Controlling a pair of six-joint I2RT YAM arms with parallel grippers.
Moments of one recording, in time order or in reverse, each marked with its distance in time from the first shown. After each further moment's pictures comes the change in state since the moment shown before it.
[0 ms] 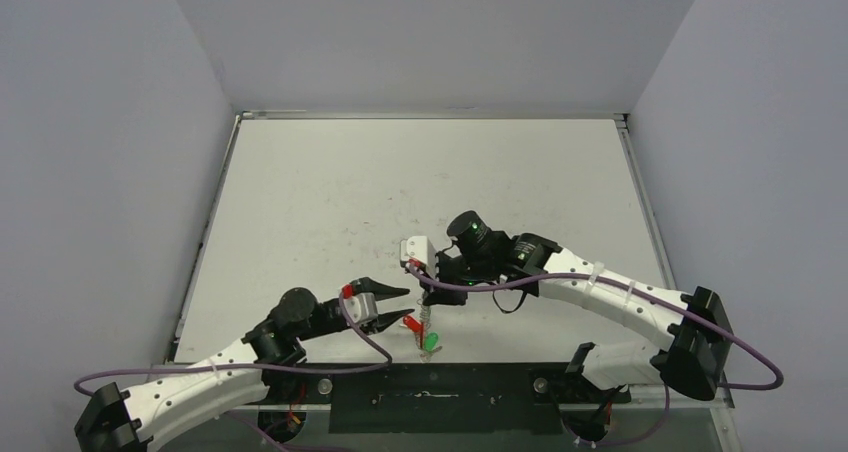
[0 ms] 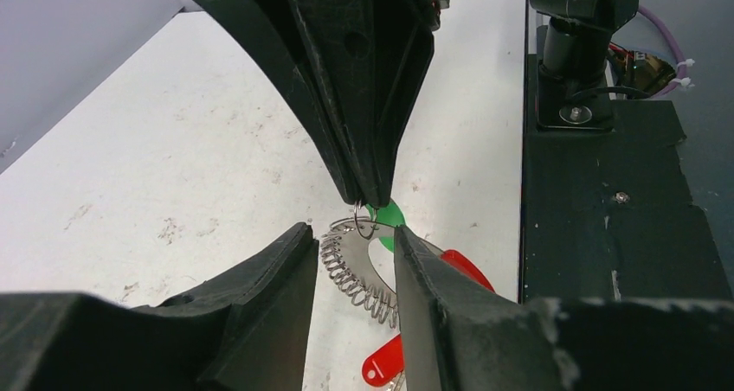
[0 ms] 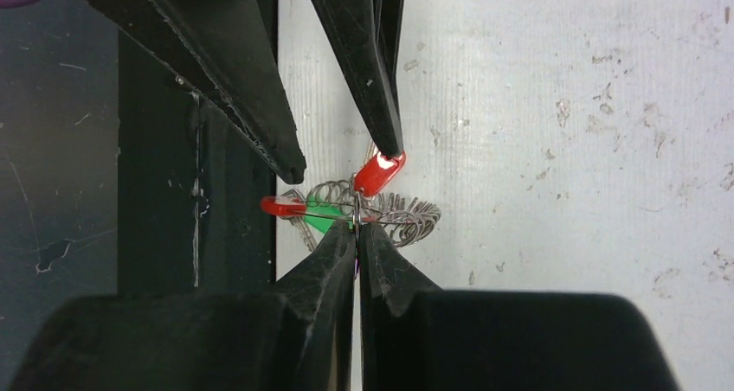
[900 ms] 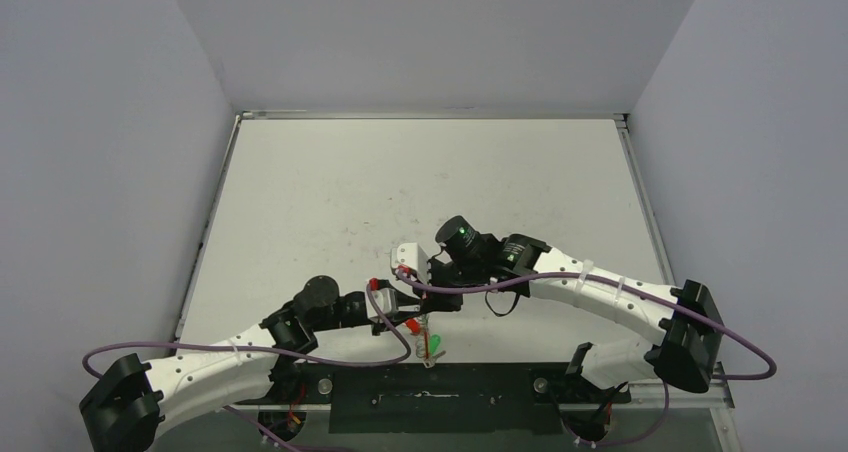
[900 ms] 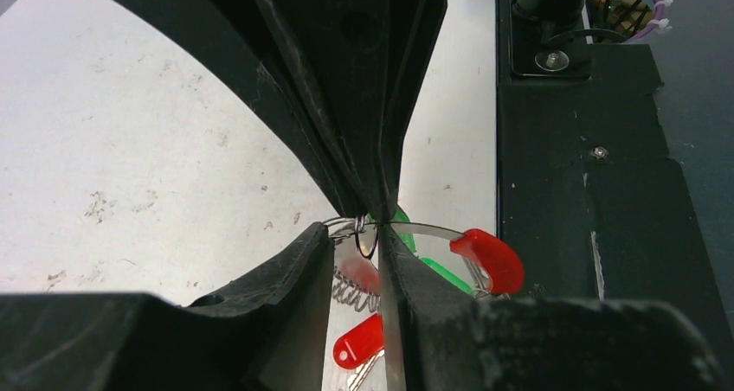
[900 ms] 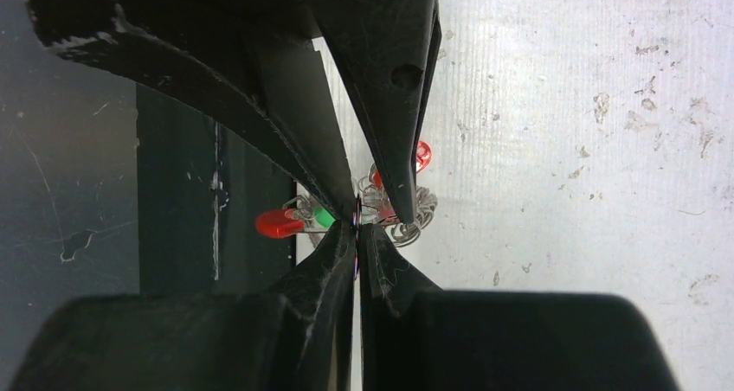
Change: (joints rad) left arm 0.000 0.244 0.072 -0.010 0.071 0.013; right arm 0.053 0.060 0.060 -0.077 0.029 0.030
